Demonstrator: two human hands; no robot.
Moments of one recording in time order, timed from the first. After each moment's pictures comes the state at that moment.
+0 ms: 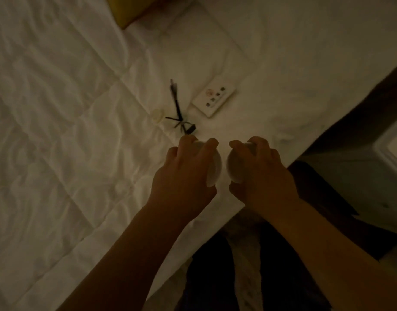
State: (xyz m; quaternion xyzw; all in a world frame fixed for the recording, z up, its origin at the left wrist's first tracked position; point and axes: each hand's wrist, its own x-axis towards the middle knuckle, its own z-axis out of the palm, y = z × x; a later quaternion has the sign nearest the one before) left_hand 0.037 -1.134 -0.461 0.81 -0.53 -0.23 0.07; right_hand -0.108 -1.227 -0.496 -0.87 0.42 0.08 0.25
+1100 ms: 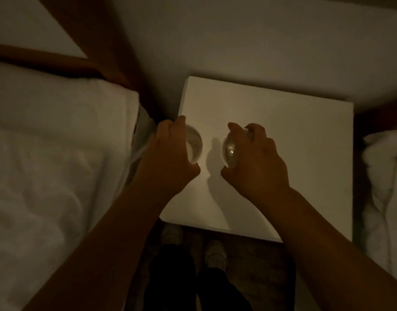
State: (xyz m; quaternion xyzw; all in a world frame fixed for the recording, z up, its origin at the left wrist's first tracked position) left_hand -0.347 -1.561 -0.515 0.65 -0.71 -0.27 0.08; right_hand -0.528 -1.531 -0.519 -0.66 0.72 -0.06 0.21
